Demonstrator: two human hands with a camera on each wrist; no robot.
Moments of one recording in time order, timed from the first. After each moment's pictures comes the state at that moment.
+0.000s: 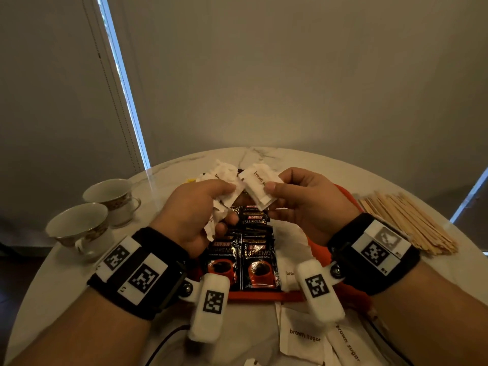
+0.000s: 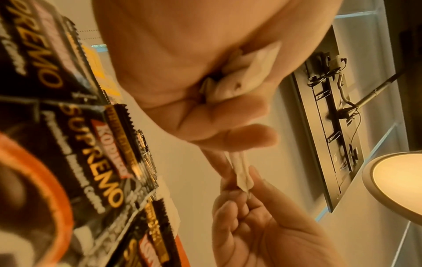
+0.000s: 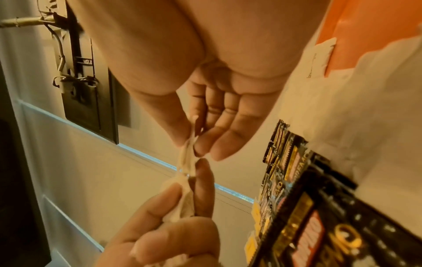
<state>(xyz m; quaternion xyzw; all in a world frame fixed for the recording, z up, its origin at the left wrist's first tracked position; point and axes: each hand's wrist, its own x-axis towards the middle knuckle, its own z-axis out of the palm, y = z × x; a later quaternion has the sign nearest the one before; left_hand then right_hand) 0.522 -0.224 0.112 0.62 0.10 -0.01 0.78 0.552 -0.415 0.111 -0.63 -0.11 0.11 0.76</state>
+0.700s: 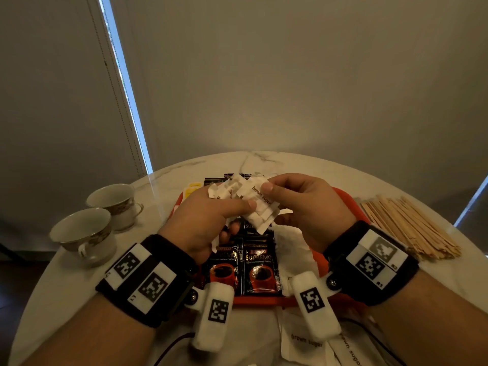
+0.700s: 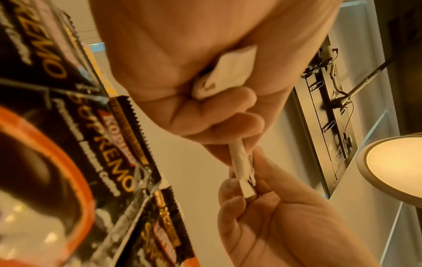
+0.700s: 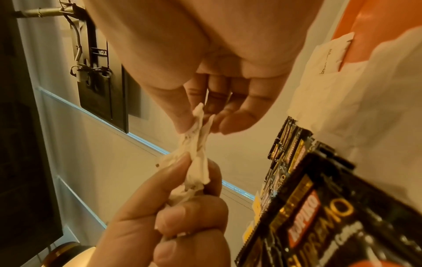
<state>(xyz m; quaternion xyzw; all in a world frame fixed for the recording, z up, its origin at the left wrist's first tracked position) 0.524 -0.224 0.101 0.69 0.02 -0.03 0.73 0.543 -0.407 0.110 -0.67 -0.11 0.04 0.73</state>
